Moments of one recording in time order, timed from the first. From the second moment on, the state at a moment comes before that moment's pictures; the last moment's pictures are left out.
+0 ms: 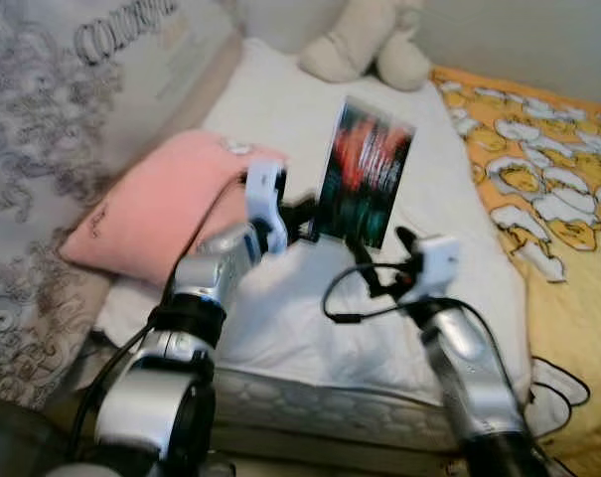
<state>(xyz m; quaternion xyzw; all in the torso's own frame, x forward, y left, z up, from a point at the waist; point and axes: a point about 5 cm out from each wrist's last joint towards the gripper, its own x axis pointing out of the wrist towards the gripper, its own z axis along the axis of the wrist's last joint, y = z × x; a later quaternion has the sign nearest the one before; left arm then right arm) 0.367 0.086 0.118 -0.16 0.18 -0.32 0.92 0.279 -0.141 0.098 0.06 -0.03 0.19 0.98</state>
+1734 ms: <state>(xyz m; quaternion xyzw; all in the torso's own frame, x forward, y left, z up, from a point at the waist) 0.364 0.186 0.158 0.03 -0.02 -0.11 0.99 0.253 -0.147 0.100 0.03 0.01 0.11 0.99</state>
